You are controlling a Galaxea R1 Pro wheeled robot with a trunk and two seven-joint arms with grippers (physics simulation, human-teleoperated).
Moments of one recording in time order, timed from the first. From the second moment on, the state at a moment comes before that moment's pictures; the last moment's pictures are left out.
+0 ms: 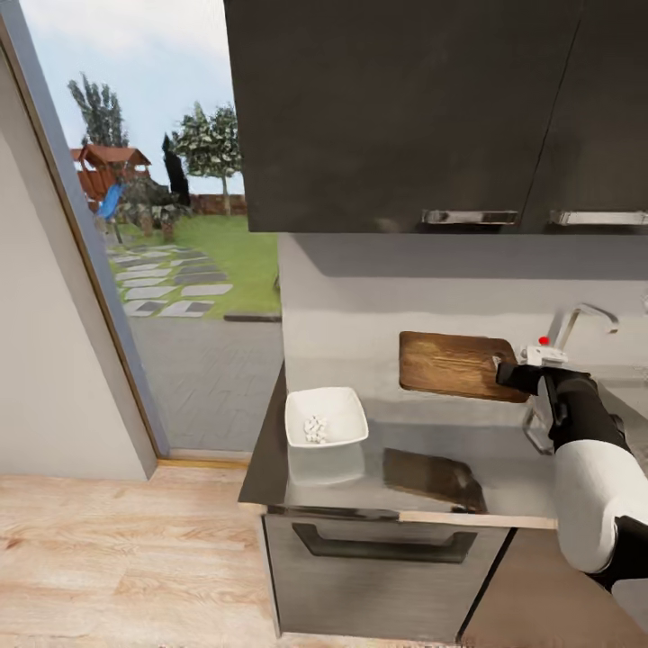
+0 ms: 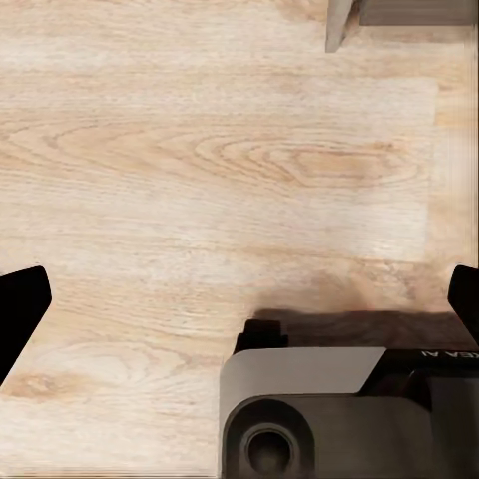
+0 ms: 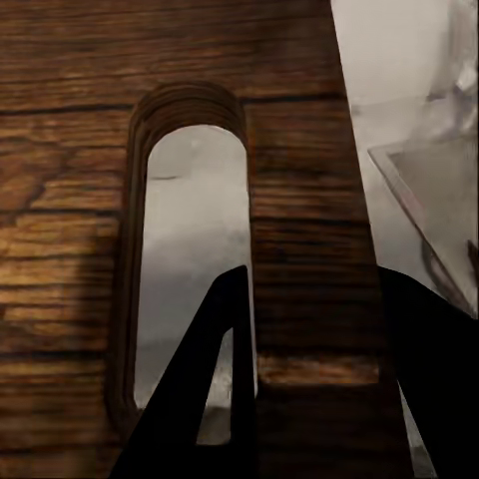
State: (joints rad) left arm -0.36 -0.04 -0.16 0.07 0.12 -0.20 0.14; right arm -1.04 -0.20 -0.48 -0.74 0.34 0.54 0.27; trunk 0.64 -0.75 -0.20
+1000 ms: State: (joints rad) left arm -0.36 -0.04 -0.16 0.07 0.12 -0.20 0.14; right arm -1.04 -0.18 -0.54 -0.71 0.31 0.45 -0.15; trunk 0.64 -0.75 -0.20
